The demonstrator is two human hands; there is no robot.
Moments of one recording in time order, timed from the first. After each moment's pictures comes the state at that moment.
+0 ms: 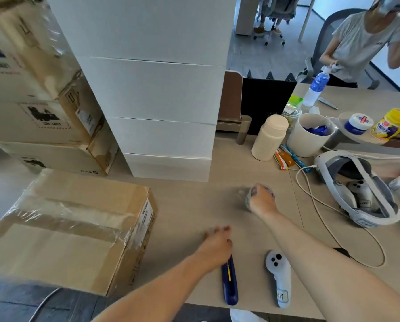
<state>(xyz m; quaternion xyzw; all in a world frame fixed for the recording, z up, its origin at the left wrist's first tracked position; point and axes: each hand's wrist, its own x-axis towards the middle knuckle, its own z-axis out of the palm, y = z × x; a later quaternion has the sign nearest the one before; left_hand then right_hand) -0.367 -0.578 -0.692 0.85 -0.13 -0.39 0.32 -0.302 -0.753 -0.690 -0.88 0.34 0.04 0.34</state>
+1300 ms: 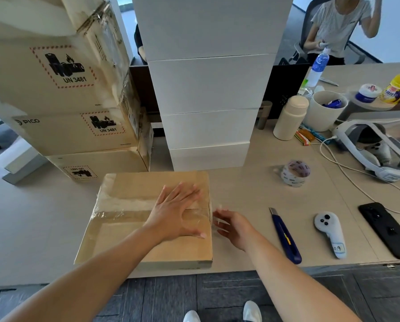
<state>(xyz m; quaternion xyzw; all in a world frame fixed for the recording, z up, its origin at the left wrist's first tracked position) -0.289 -0.291 -0.650 0.91 -0.37 -0.17 0.08 -0.366 -0.487 -0.708 -0.46 0.39 0.16 0.78</state>
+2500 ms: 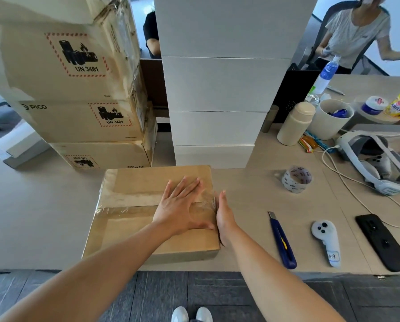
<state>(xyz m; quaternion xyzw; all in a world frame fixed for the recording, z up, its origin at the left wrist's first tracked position) -0.290 -0.308 -0.660 0.93 -0.32 -0.12 0.08 -0.349 -0.444 -0.672 -0.54 0.34 0.11 0.76</state>
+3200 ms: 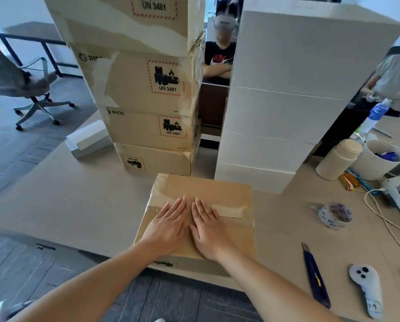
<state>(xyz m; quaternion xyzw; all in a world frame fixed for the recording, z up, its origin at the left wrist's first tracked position) -0.305 -0.171 -0.670 0.95 -0.28 -0.06 0.08 -0.332 -0.344 -0.662 -0.97 -0.12 0.11 0.16</state>
